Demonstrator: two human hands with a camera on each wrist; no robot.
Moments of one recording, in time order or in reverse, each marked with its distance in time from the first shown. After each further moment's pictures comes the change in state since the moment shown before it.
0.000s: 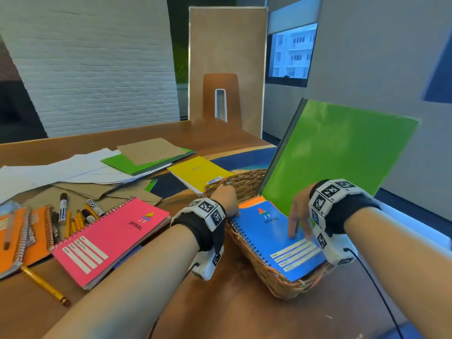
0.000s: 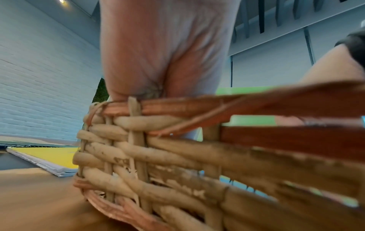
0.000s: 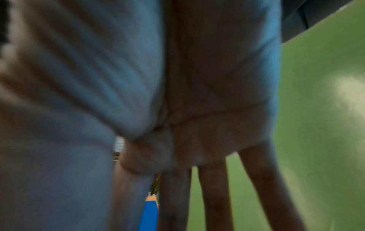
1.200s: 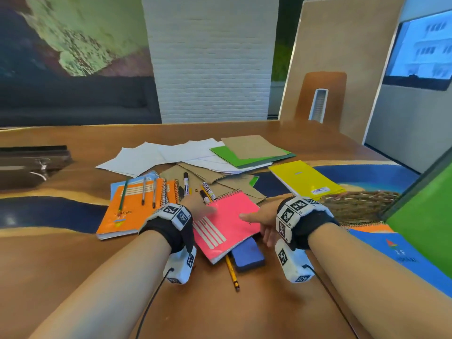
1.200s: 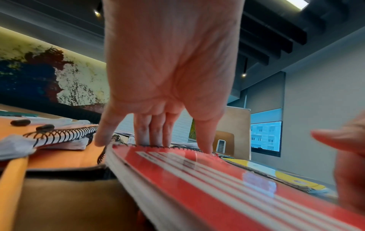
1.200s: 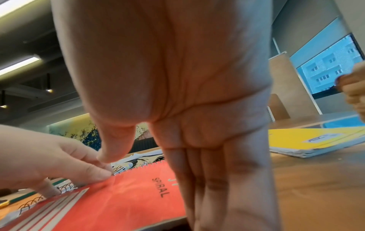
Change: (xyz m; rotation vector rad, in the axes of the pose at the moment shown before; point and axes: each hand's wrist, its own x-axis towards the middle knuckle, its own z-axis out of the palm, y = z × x) left_hand -0.124 -0.261 -0.055 -0.133 0.083 -0.575; right_hand 0.049 -0.284 -0.009 0.359 0.099 -0.401
